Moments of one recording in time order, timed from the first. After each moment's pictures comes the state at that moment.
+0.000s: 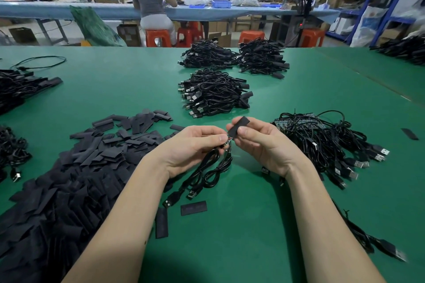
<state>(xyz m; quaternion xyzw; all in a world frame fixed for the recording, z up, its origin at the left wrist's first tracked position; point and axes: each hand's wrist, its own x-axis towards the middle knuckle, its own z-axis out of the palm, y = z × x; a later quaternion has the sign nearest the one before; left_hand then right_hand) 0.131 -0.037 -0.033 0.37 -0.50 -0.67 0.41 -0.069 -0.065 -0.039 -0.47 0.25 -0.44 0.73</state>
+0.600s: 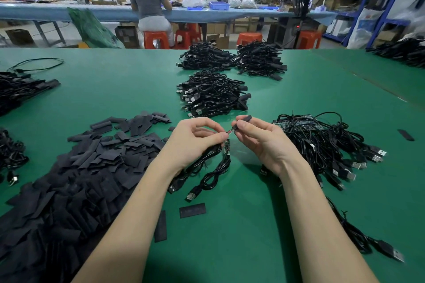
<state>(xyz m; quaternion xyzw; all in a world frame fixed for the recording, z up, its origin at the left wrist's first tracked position) 0.126 -0.047 -0.040 0.49 -0.60 -0.42 0.47 -0.066 -0.074 -0.041 -0.39 0.32 -0.51 0.70</state>
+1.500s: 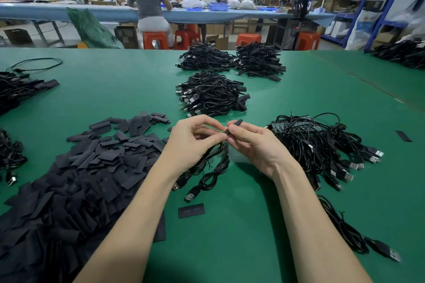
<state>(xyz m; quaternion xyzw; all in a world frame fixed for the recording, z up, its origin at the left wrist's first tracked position) 0.125 -0.048 -0.048 0.45 -0.64 -0.36 0.51 -0.058 -0.074 -0.045 -0.38 0.31 -0.48 0.73</state>
